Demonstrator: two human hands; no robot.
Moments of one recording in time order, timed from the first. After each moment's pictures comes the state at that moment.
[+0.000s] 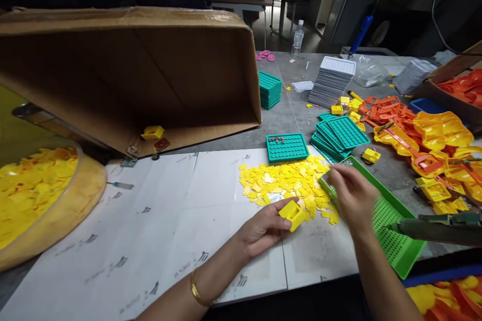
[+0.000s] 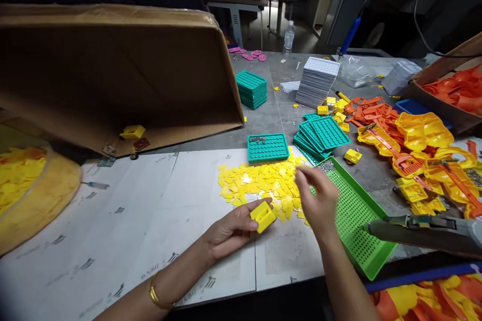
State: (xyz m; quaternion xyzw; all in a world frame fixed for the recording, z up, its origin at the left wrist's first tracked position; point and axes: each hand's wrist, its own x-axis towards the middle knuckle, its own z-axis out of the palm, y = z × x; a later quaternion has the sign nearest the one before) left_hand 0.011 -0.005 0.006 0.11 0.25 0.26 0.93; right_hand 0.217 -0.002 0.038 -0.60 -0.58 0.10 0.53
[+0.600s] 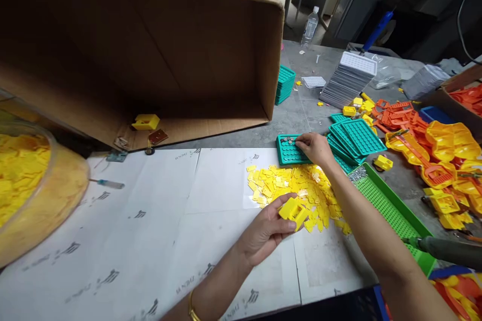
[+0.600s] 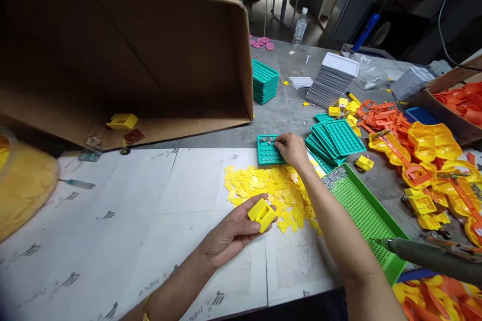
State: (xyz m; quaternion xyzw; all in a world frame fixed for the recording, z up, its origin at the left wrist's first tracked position) left_hand -0.014 0.008 0.004 0.06 0.27 0.30 0.91; right_hand 0.182 0.155 0.015 -0.67 -0.70 0.16 0.21
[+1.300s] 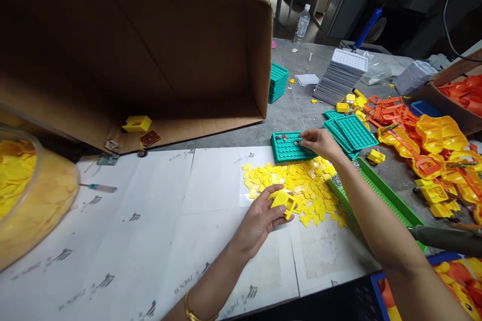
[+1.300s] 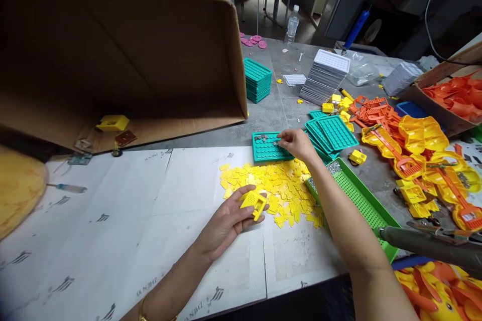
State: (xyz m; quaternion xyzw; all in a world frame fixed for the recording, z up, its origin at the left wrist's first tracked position) left_hand -0.016 0.010 0.002 0.18 0.36 0.34 0.85; right_hand 0.215 0.155 0.020 -0.65 -0.67 0.28 0.22
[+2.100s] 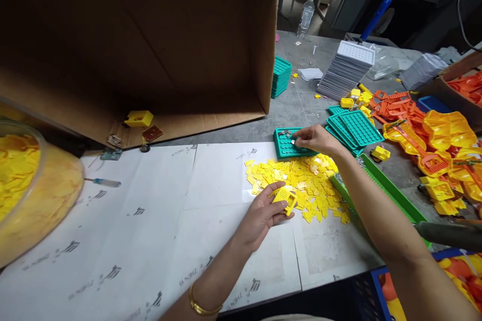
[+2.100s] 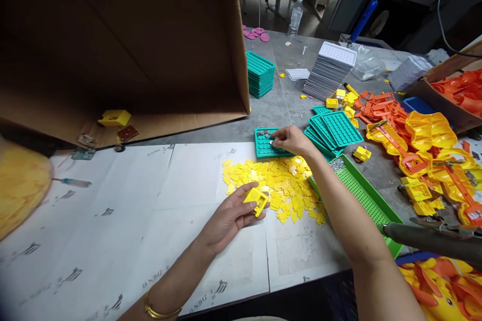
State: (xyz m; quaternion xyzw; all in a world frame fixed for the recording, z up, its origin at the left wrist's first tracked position) left_hand -0.015 0.013 0.002 0.17 0.40 0.32 0.84; right_hand 0.196 0.159 0.031 -0.61 -0.70 0.34 0.15
